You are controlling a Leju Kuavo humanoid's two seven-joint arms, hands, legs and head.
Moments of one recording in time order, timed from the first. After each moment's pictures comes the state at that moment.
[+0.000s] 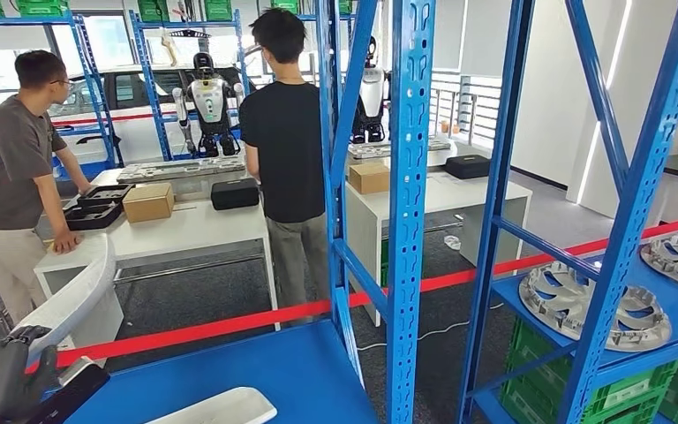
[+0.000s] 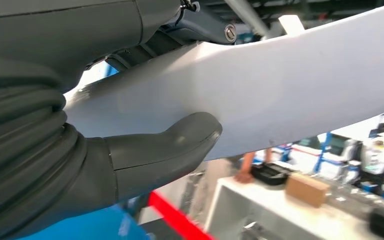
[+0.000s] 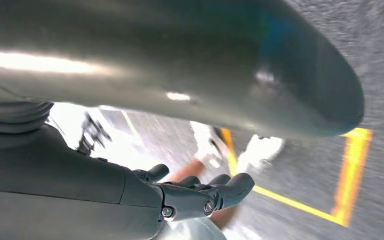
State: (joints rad) left arm -0.92 0.06 -0.11 -0.44 -1.05 0.28 -0.44; right arm -0.05 0.05 -0.79 -0.18 1.24 -0.02 -0.02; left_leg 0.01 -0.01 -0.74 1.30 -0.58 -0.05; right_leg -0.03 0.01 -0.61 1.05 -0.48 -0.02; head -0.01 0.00
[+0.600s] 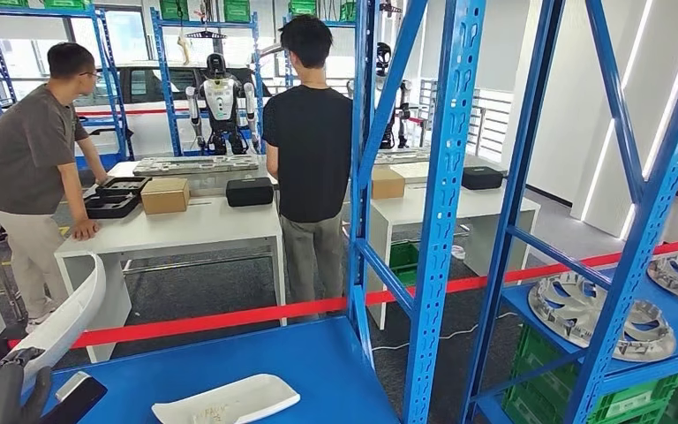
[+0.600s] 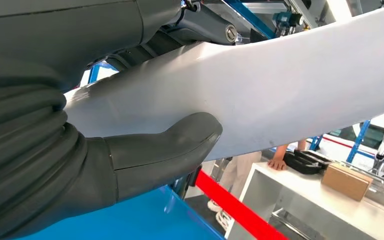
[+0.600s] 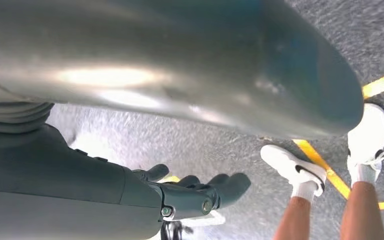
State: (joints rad) left arm -0.88 0.06 -0.13 -0.42 -1.04 0.32 -0.39; right arm -0.07 -0.08 -1.12 -0.19 0.93 -0.04 0.01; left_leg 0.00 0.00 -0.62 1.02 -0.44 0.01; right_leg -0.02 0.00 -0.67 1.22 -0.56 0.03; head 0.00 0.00
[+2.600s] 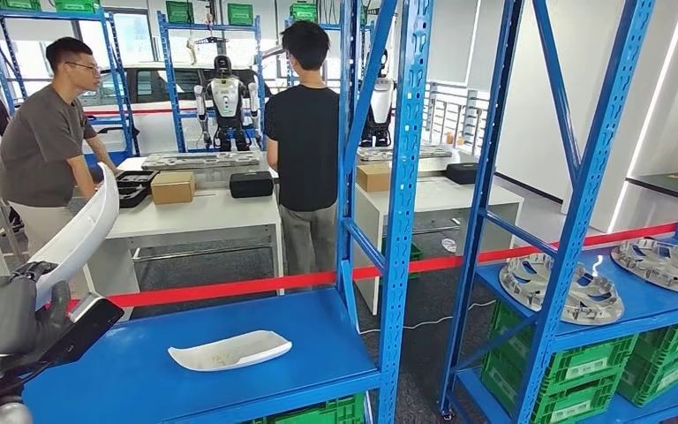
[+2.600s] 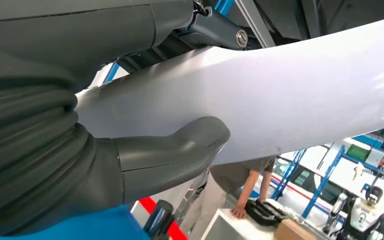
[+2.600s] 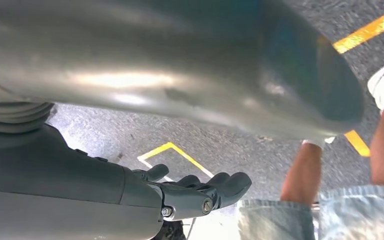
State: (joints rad) left arm -1.04 -0.03 -0.13 -0.54 -1.08 0.24 -0.35; right arm -0.09 -0.14 -1.17 -0.22 1.04 -0.05 -0.03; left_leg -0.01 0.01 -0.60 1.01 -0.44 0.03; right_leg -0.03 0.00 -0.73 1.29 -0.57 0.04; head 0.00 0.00
